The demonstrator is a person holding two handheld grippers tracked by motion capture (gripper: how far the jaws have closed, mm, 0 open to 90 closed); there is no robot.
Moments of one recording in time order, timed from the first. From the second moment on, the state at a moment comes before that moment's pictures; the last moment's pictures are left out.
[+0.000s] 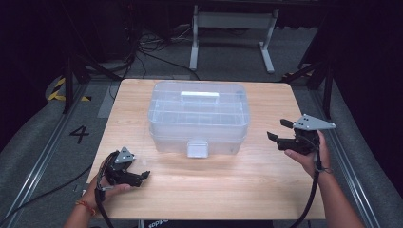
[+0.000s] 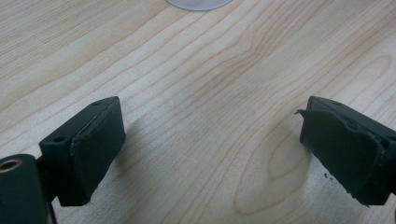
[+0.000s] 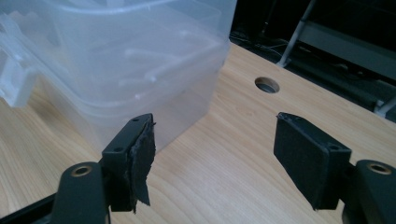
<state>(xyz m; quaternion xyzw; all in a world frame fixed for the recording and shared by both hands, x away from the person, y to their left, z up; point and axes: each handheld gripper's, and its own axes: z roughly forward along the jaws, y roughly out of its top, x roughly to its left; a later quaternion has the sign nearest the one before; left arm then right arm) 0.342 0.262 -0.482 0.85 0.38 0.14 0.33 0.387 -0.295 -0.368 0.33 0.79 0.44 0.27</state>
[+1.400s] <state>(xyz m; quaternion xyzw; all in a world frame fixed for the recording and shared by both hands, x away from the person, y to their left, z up) 0.342 0.262 -0.482 0.85 0.38 0.14 0.33 0.430 -0.219 -0.307 0.27 0.80 0.46 0.26</state>
